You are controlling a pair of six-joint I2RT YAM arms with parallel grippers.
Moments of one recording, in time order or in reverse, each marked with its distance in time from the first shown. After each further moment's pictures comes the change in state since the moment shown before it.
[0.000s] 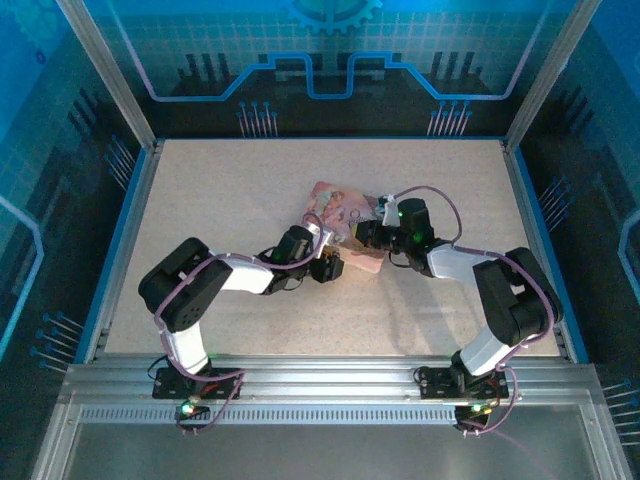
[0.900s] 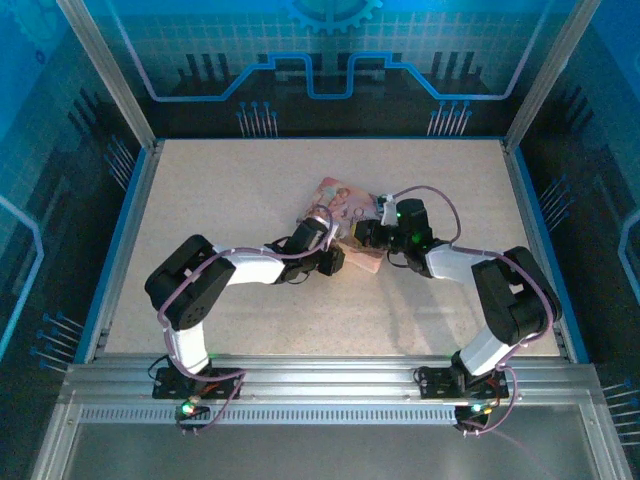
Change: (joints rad) left arm -0.035 0.031 0.159 -0.249 -0.161 -0.027; right arm 0.013 0.008 0.000 0.023 0.028 0.001
